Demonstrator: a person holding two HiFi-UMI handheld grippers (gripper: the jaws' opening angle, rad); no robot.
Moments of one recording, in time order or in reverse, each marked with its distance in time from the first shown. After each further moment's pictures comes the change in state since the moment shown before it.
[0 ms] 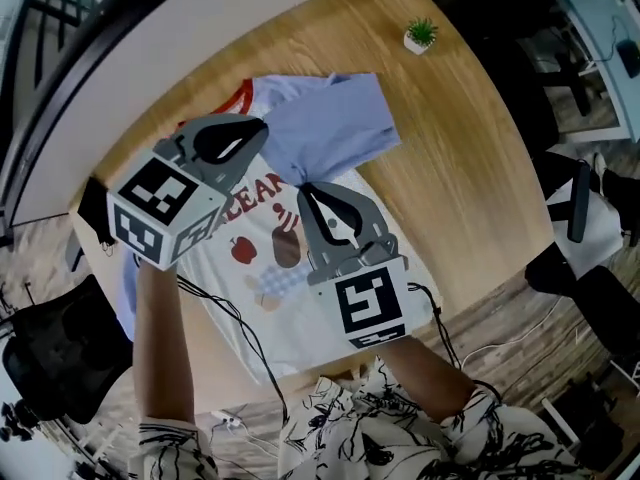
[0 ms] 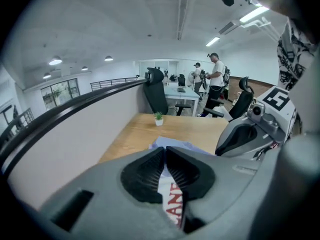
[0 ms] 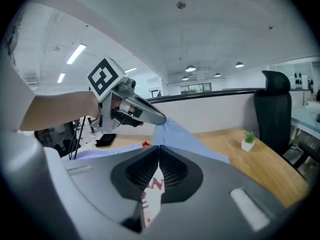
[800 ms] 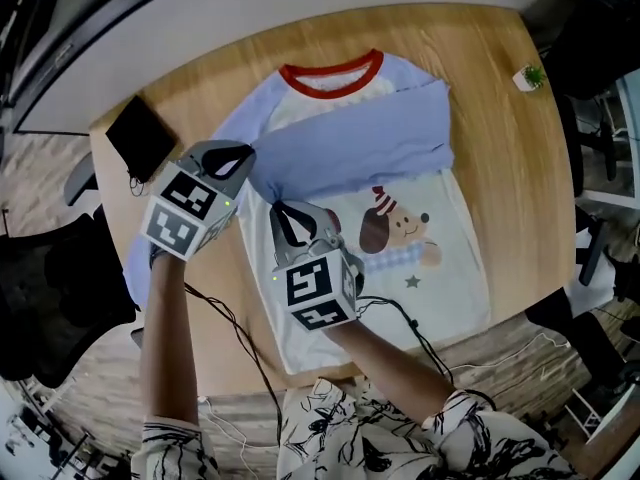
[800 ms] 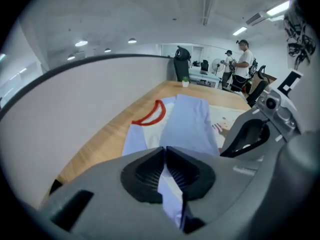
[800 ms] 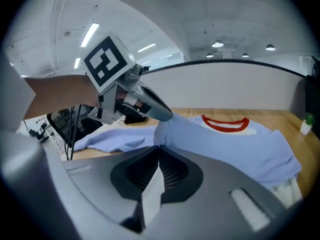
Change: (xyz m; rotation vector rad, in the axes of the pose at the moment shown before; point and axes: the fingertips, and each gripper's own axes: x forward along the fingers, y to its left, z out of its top) left arm -0.132 0.075 -0.265 -0.192 0.171 0.192; right arm 0.136 0.243 -0.099 -0.110 0.268 0.216
